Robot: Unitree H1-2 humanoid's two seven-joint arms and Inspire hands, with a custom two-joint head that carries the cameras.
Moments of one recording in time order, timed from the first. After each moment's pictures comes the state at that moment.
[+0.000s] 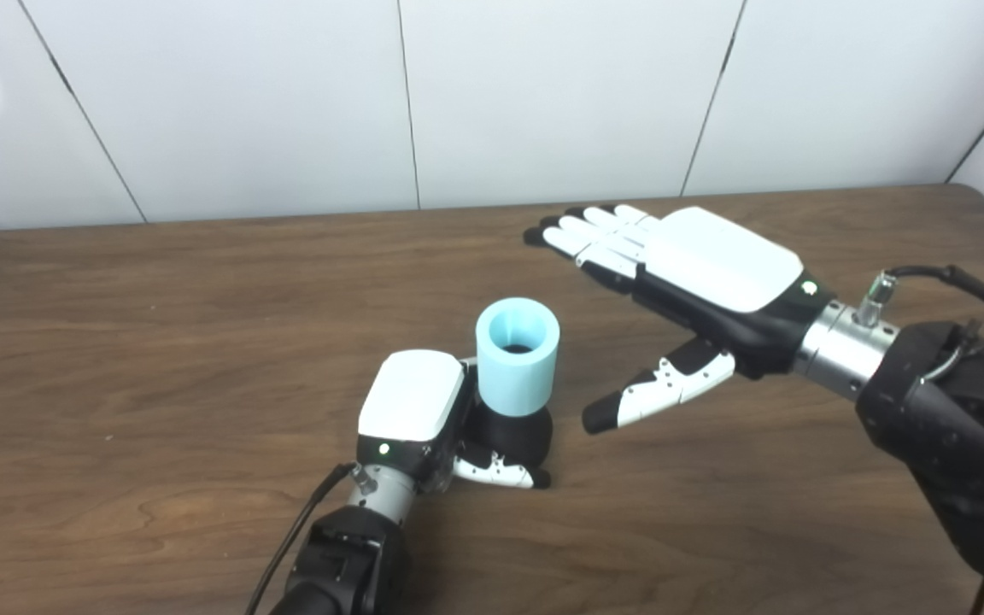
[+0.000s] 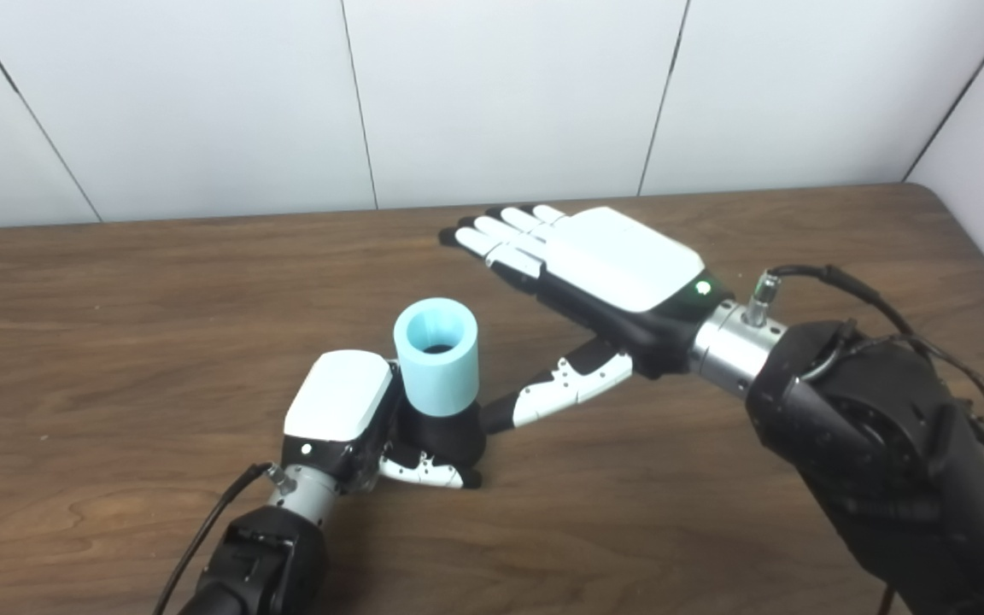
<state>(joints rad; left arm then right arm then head) -0.15 0.13 -0.56 -0.16 1.17 0.26 -0.16 -0.37 -0.58 0.20 -0.82 -0.68 0.20 0.82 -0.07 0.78</state>
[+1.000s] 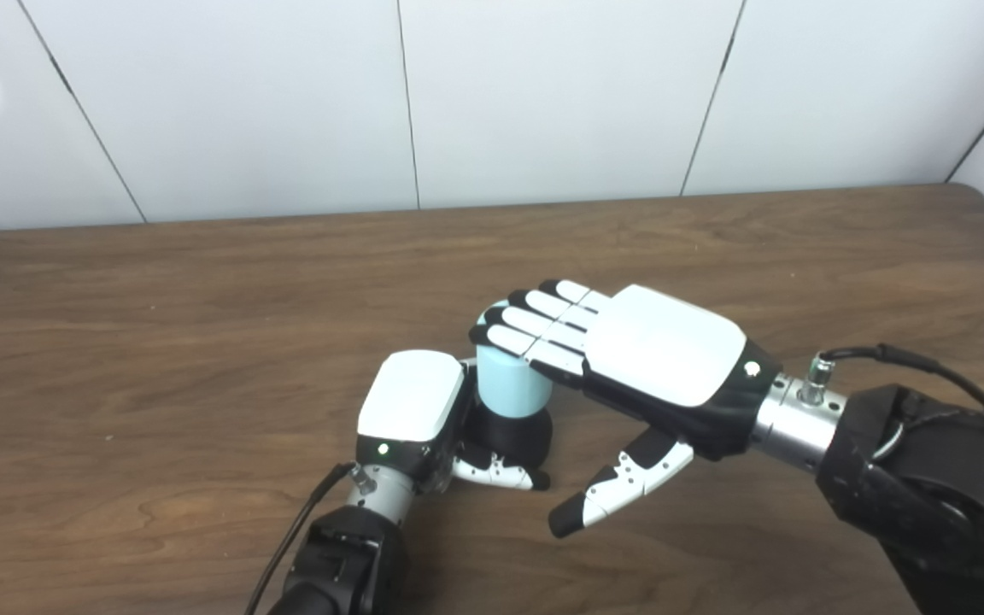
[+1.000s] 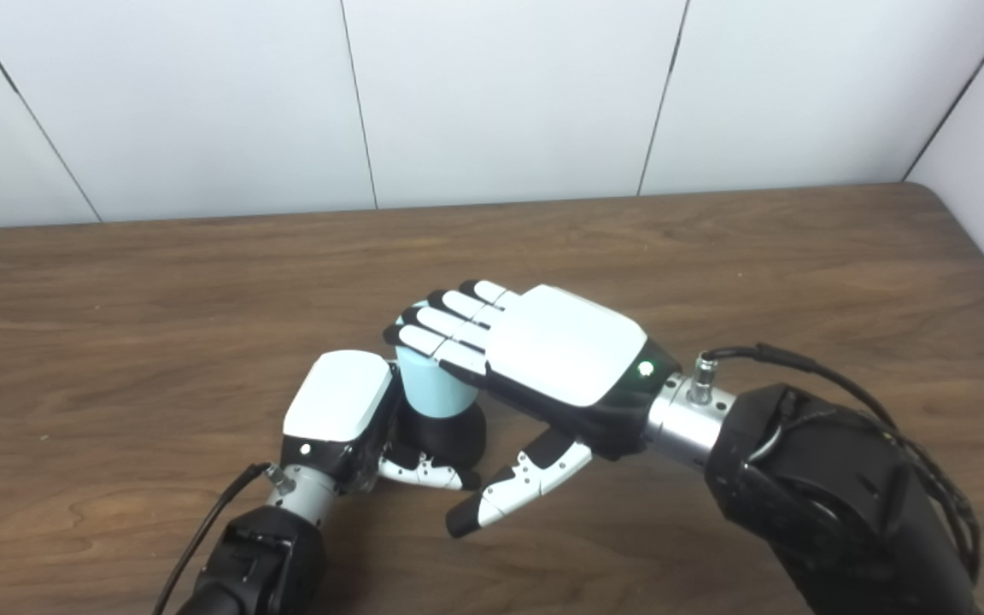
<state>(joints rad) -0.15 0.14 -0.57 -0.16 1.17 0.26 -0.16 -0.30 -0.47 0.25 -0.84 -0.77 0.06 0.91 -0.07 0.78</state>
